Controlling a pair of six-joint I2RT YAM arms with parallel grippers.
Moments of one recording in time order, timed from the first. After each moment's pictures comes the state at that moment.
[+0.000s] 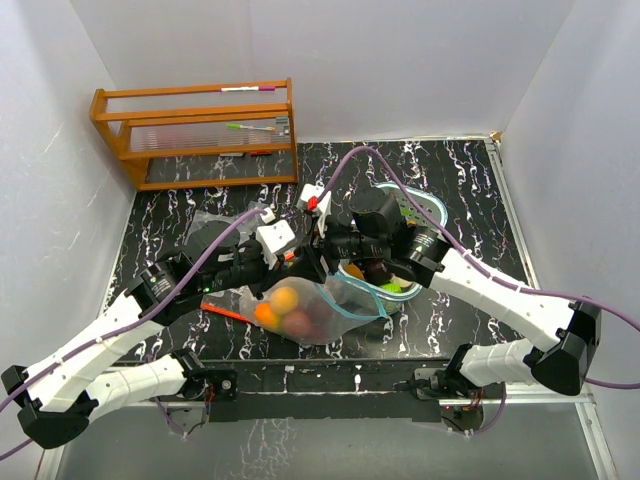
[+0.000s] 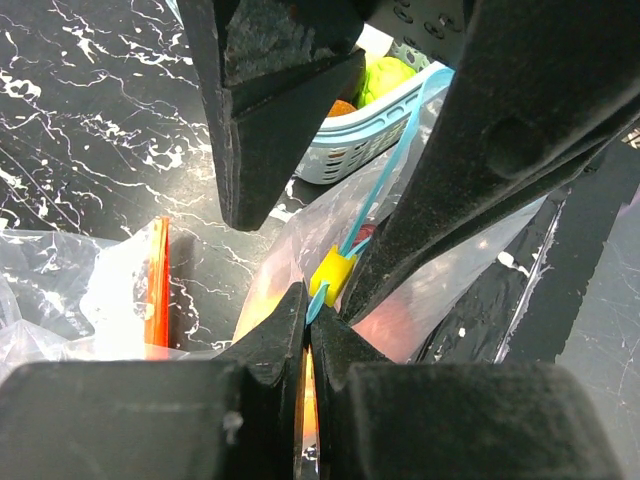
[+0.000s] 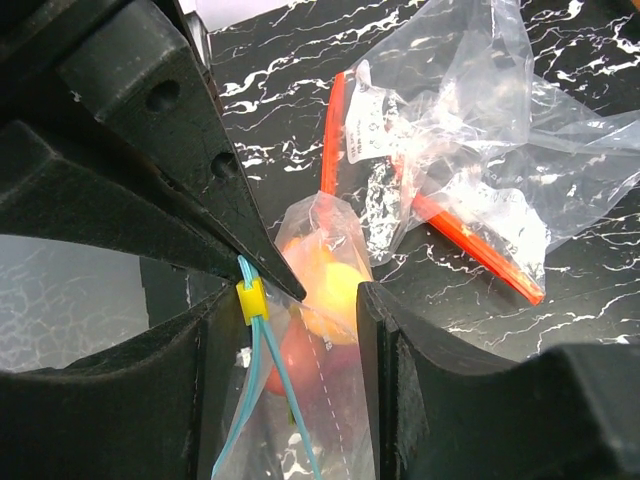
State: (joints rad) left arm -0.88 0.90 1.07 -0.68 0.18 0.11; right arm 0.91 1.28 1.23 -0.31 -0.47 0.04
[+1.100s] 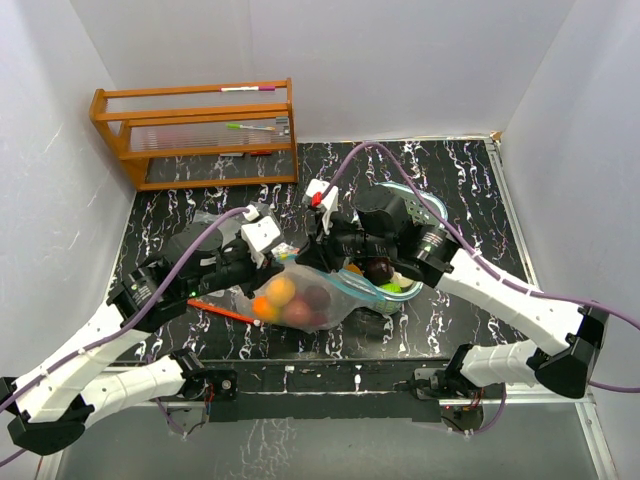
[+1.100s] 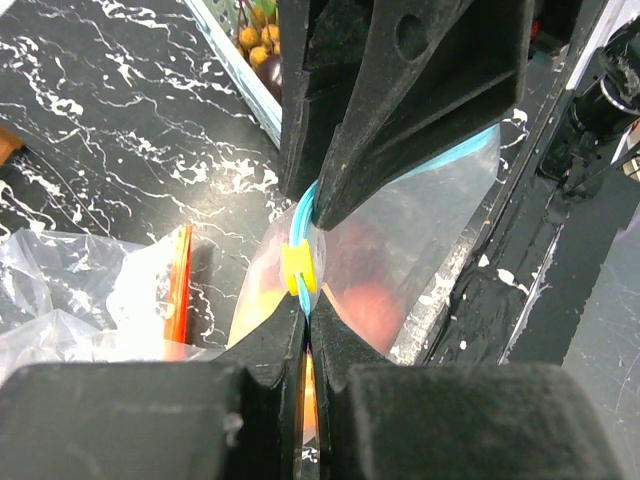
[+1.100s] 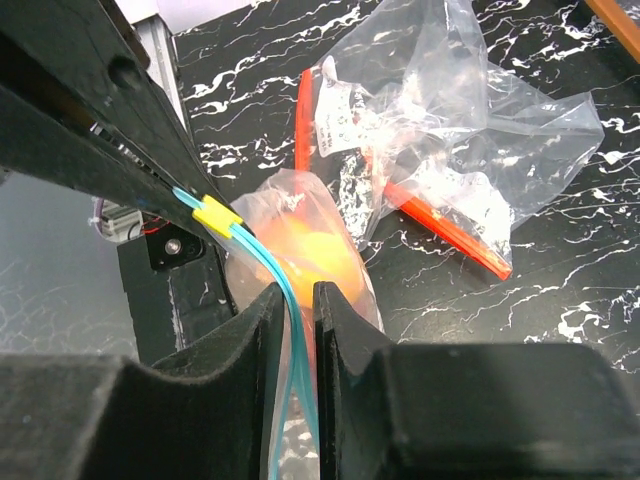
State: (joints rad) left arm -0.88 0.85 1.10 -0.70 0.14 0.09; right arm 0.91 1.26 1.27 -0.38 -0.38 0.03
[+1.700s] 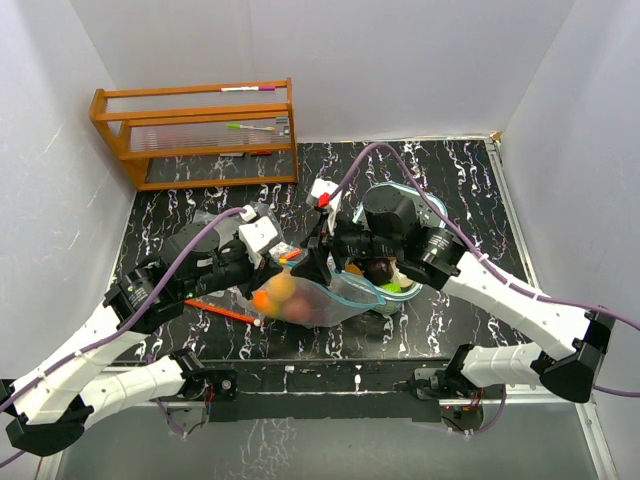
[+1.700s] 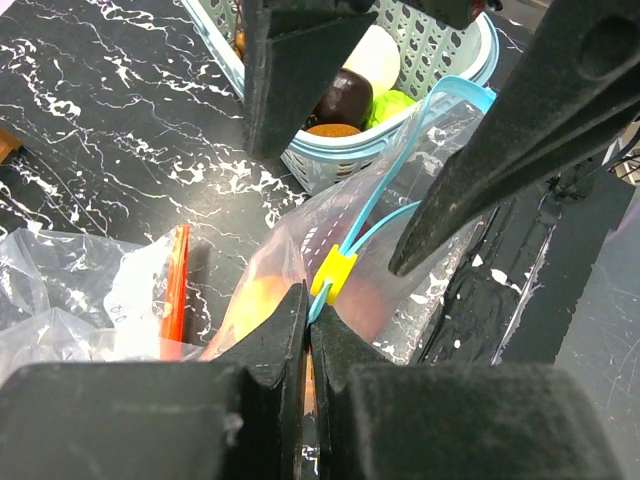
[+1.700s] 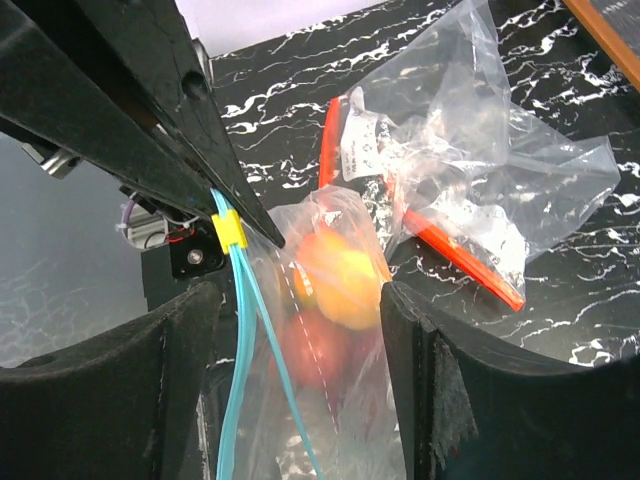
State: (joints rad) left arm -0.88 0.83 1.11 -0.72 0.14 0.09; right arm 0.91 1.21 1.25 -0.34 -0.43 0.03
